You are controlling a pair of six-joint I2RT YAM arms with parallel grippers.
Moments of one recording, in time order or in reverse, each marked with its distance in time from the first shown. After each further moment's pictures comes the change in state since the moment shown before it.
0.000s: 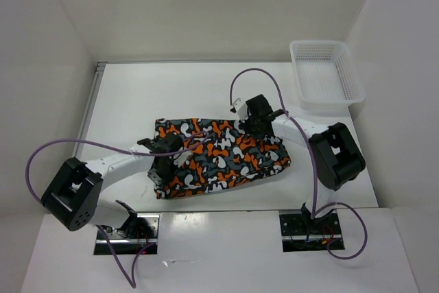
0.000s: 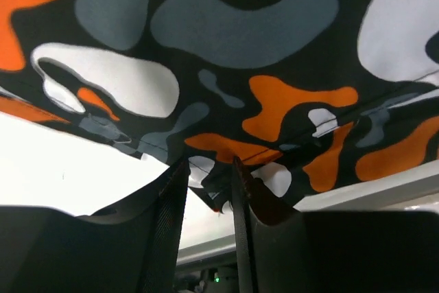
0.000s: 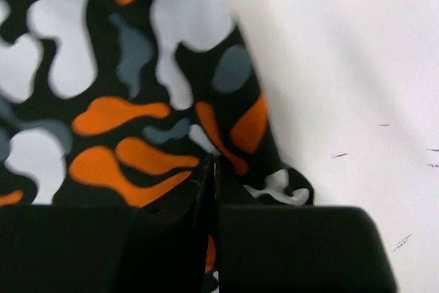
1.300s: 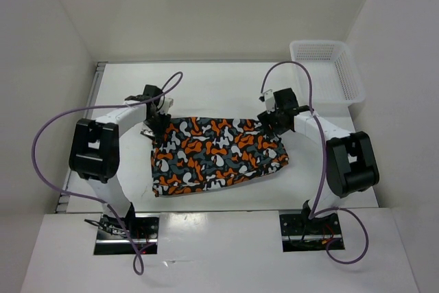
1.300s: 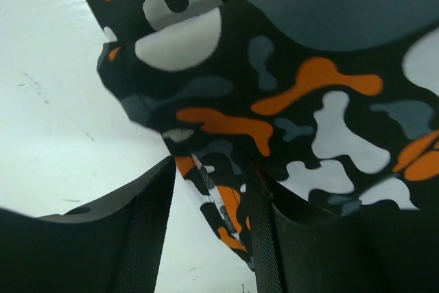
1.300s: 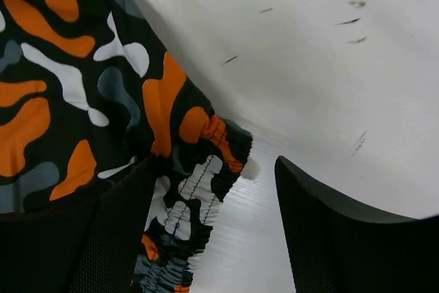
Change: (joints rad) left arm 0.402 0.389 0.489 0.095 0.023 0.000; right arm -0.224 -0.096 -0.019 -0.066 0.035 0.113
